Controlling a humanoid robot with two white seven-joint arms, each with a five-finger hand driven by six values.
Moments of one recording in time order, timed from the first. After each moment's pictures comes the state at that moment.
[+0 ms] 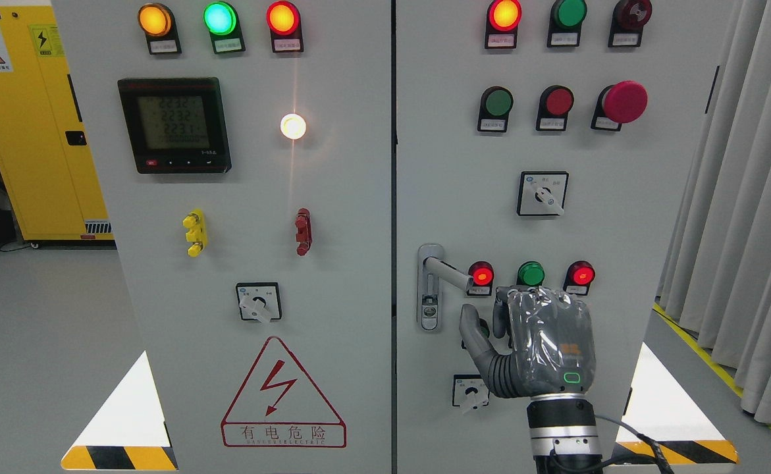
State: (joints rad) left arm -0.04 -0.11 -0.09 -0.04 0.15 -0.05 -0.03; right arm -0.36 0.07 0.20 -1.87 1.29 0.19 -0.09
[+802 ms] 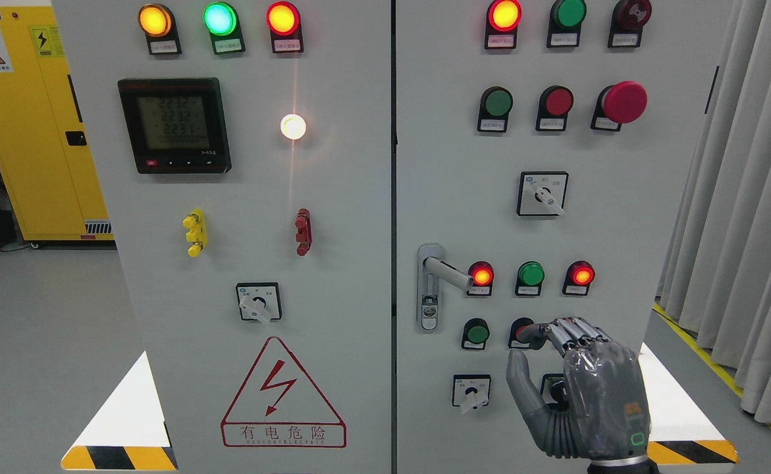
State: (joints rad) left arm -0.04 -0.11 -0.09 -0.04 0.15 -0.05 -0.03; right arm -0.21 0.01 0.01 -1.93 1.05 -0.19 -0.16
